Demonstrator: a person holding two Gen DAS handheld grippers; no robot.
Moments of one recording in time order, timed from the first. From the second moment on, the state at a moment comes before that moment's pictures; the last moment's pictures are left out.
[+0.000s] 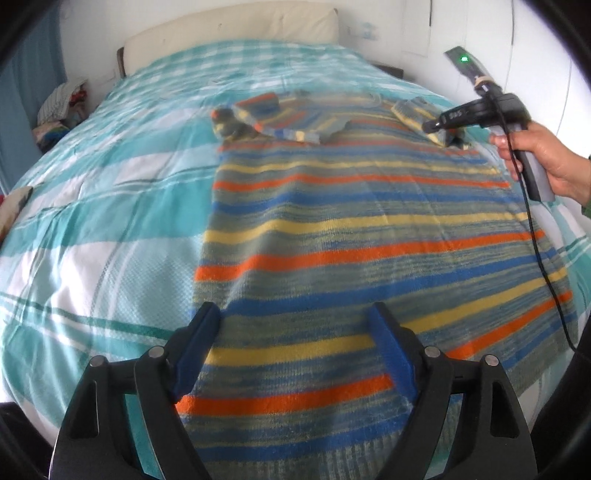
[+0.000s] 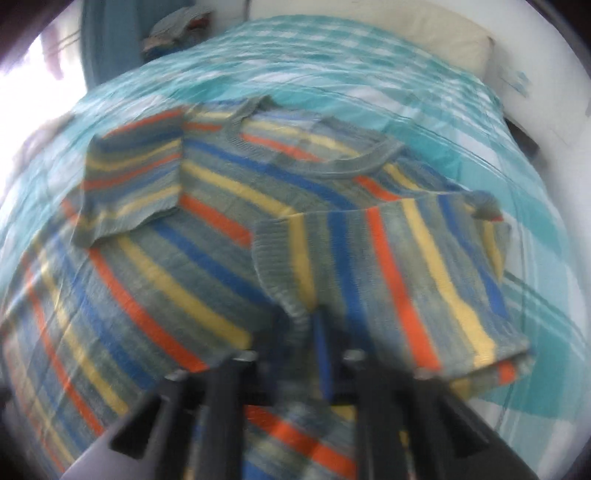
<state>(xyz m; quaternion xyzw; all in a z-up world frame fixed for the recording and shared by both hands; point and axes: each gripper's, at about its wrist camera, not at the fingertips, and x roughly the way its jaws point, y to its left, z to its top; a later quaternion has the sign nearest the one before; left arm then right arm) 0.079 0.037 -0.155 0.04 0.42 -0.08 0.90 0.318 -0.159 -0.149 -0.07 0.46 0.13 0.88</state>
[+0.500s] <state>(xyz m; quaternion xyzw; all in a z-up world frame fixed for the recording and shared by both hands) 0.083 0.041 -0.160 0.01 0.43 -0.08 0.90 0.209 -0.466 -0.133 0.32 0.36 -0.07 0.87</state>
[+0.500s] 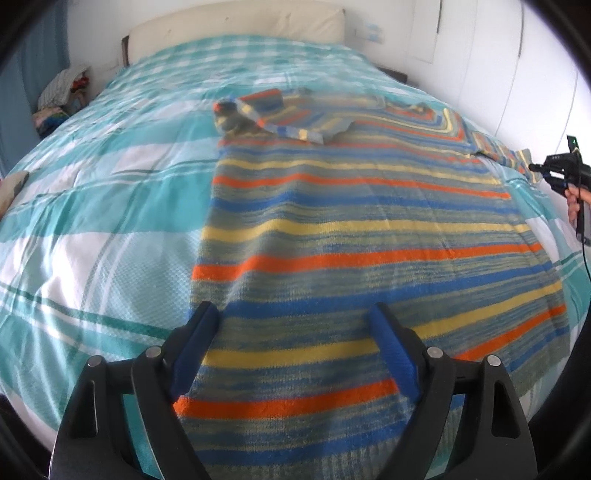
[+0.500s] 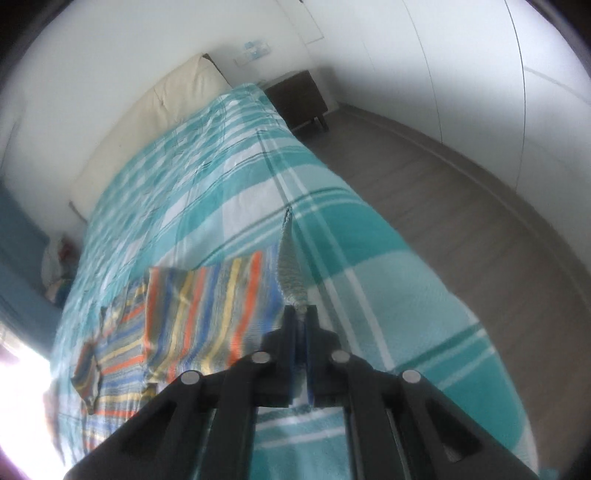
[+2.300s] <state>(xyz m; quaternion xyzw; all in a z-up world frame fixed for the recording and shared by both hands) 0.307 -0.029 -0.160 0.15 0.48 -0.22 0.84 0.049 -0.178 -0.161 0.06 0.44 0.16 0.88</state>
